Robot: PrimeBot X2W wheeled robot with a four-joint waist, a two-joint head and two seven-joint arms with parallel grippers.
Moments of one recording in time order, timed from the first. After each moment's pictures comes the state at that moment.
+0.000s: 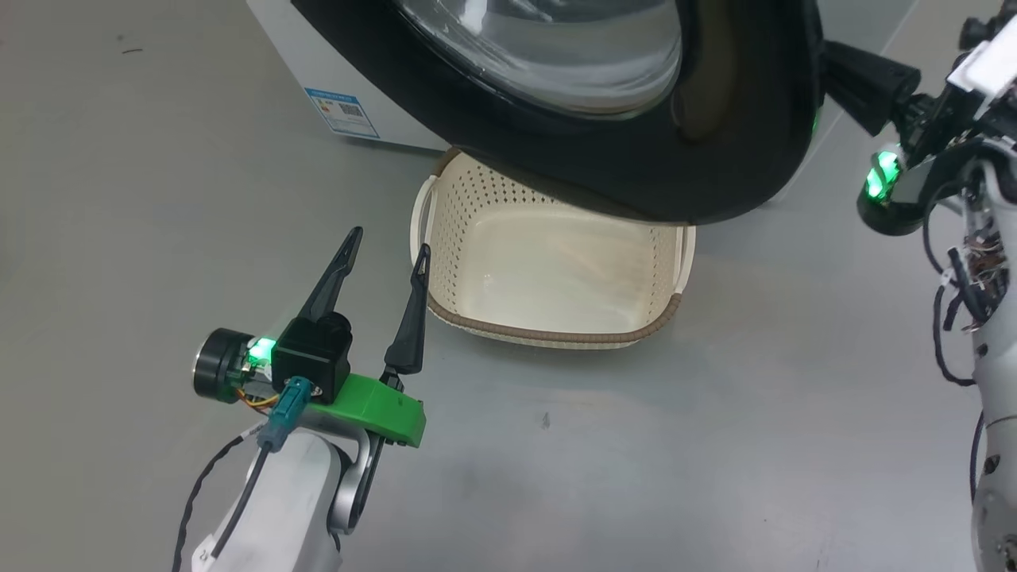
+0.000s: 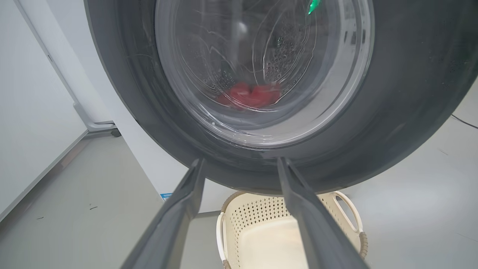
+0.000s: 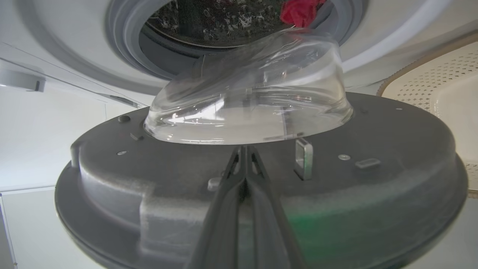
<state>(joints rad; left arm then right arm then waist) -0.38 0.03 -0.43 0.26 -0.28 0.08 -0.25 -0.90 -0.21 -0.01 0.65 1.62 0.07 0.89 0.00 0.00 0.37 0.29</state>
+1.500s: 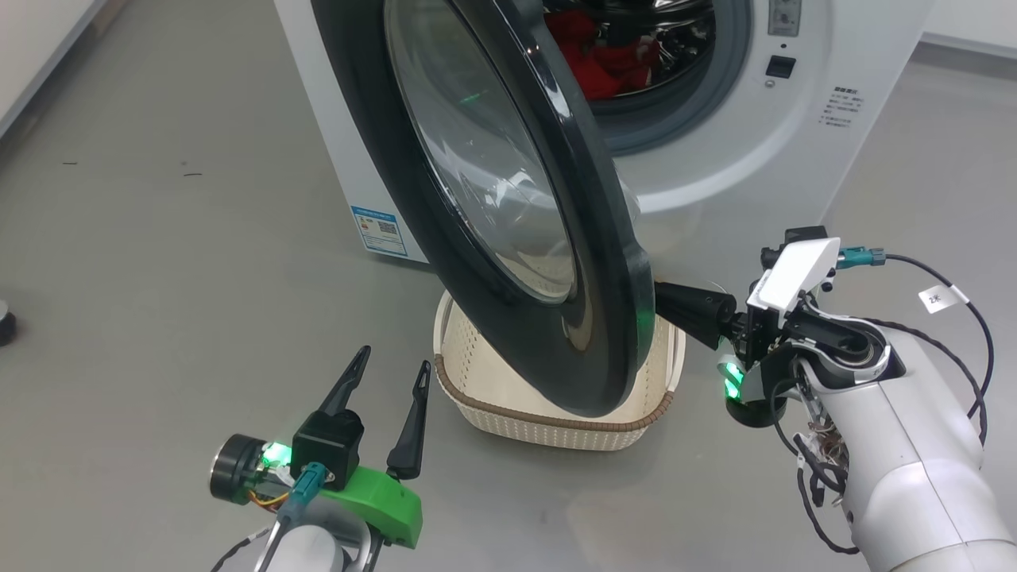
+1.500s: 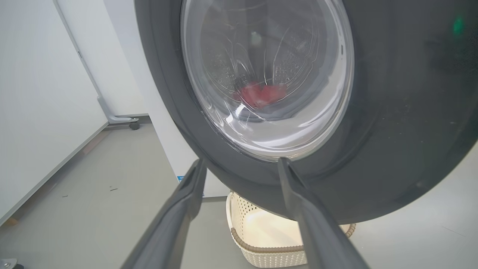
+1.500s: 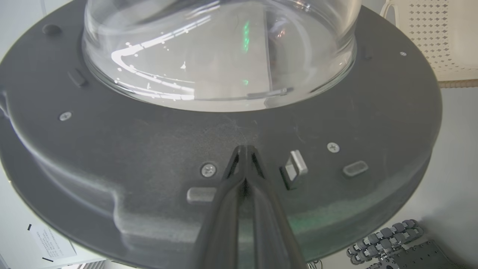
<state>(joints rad) -0.21 0.03 -0.43 0.34 -0.27 0.06 -0.25 -0.58 -0.06 0.17 0.66 1.63 0.12 0.86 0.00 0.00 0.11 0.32</state>
